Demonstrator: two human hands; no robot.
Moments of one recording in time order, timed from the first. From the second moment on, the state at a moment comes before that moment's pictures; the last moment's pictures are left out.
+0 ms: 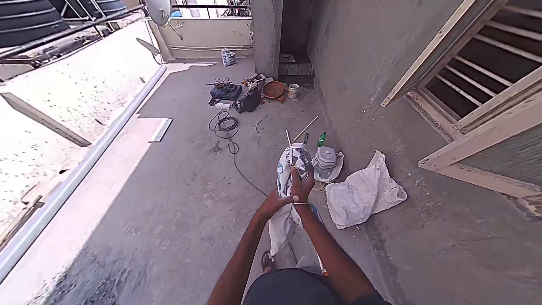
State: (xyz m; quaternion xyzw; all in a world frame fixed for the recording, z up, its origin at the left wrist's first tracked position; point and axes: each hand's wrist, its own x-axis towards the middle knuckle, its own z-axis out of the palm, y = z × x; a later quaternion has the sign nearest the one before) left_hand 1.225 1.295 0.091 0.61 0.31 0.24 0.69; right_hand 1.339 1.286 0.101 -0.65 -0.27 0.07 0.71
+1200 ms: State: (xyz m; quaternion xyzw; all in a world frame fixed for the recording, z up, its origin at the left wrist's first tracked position) left_hand 1.487 1.758 0.067 0.74 0.60 0.17 0.24; right_hand 1.662 1.718 0.083 -0.66 -0.65 0.38 0.03
